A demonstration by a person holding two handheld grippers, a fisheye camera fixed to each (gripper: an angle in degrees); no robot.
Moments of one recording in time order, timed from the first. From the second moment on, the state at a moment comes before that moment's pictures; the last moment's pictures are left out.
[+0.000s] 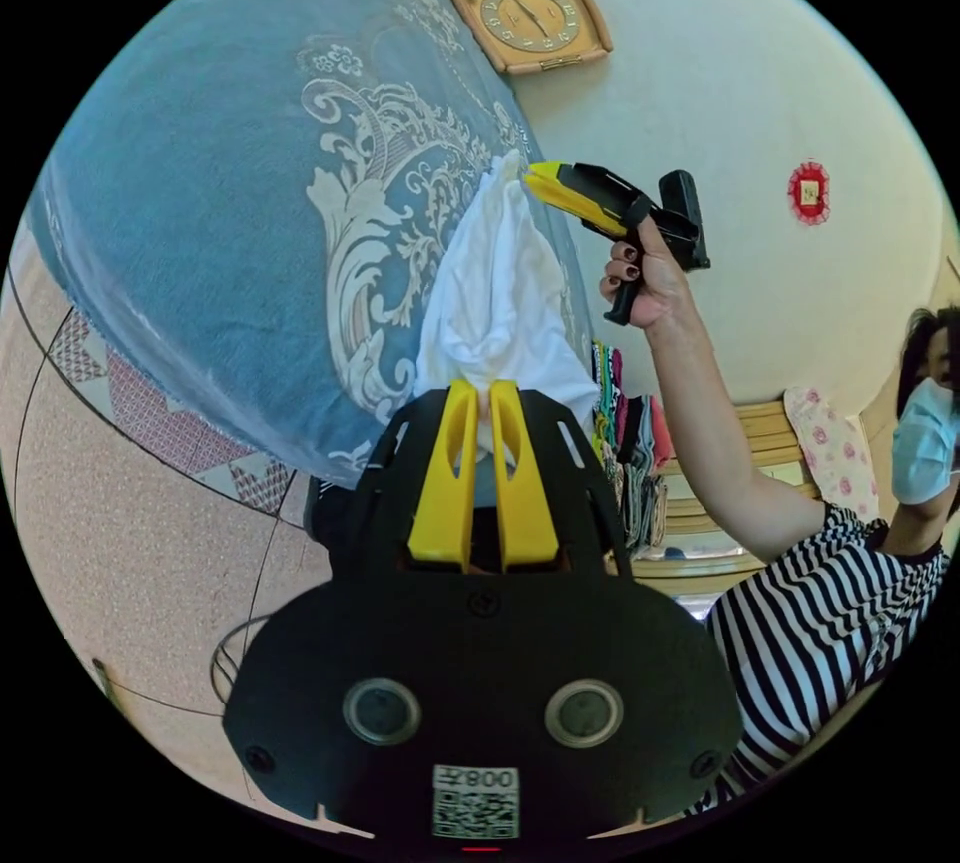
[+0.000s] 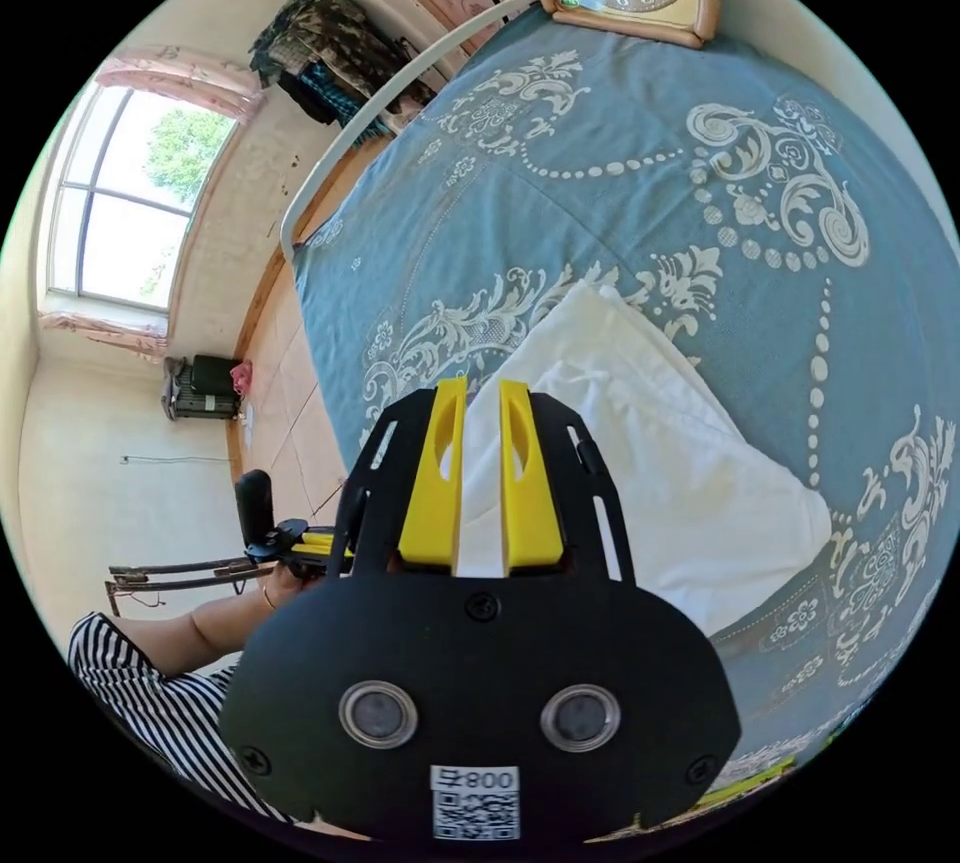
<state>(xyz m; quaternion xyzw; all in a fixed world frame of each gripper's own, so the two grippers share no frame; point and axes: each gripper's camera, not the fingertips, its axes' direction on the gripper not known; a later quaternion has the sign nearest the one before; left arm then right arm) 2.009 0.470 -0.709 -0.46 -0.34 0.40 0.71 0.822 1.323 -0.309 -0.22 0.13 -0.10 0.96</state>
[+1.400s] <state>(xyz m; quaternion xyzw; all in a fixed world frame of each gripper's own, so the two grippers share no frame) 2.057 0.517 -0.694 -0.47 -0.42 0.51 0.59 0.813 1.791 -0.301 -0.19 0.48 -0.33 0.79</state>
